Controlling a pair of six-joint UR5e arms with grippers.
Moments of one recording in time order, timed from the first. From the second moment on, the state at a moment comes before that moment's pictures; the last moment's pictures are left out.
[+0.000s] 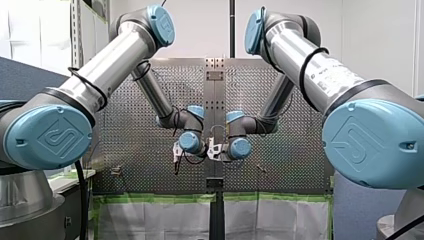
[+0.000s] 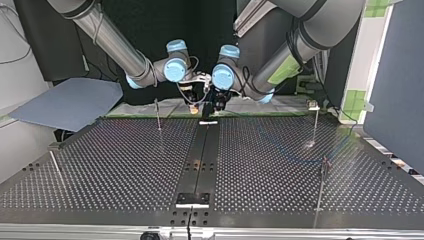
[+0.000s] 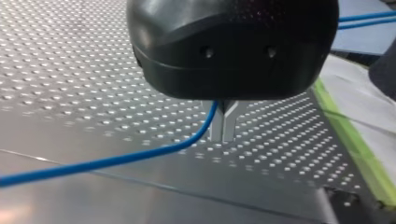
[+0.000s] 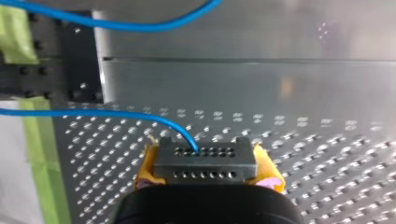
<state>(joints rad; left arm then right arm) -0.50 -2.33 -1.62 -2.62 -1.83 -1.71 2.24 -0.69 1.45 -0.48 1.67 1.65</state>
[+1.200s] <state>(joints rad) -0.52 -2.48 -1.62 -2.47 -1.79 -1.75 2.17 -0.51 1.46 -0.54 1.70 1.65</state>
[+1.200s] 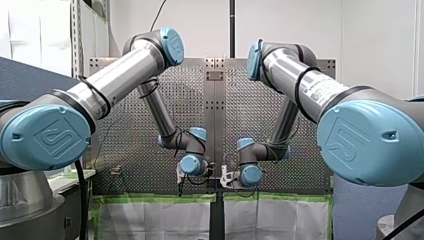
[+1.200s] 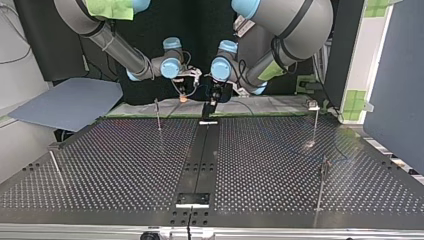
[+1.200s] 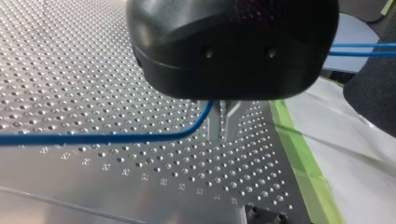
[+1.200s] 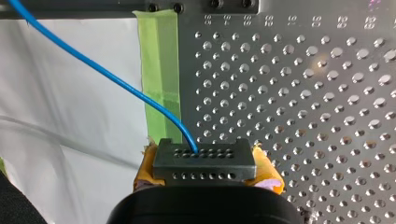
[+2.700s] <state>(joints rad) -0.61 -2.64 -1.62 -2.35 -1.77 -1.85 2.03 -0.51 1.67 -0.70 1.68 1.65</state>
